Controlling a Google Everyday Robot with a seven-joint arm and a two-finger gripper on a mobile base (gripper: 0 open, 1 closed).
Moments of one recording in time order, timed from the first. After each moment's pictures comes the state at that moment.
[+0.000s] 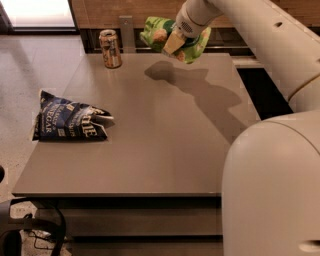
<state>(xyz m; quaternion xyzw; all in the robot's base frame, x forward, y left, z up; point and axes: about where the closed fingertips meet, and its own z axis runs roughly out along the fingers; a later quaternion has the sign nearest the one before) 0.805 -0.068 0.937 -0.48 0.80 -0.02 0.37</state>
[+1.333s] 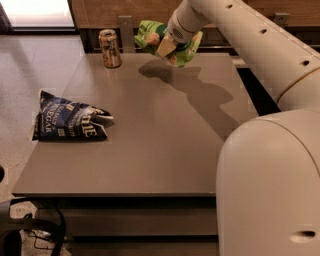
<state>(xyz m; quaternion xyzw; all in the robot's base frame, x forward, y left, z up) 0.821 -0.042 0.919 -0.48 0.79 -0.01 0.38</state>
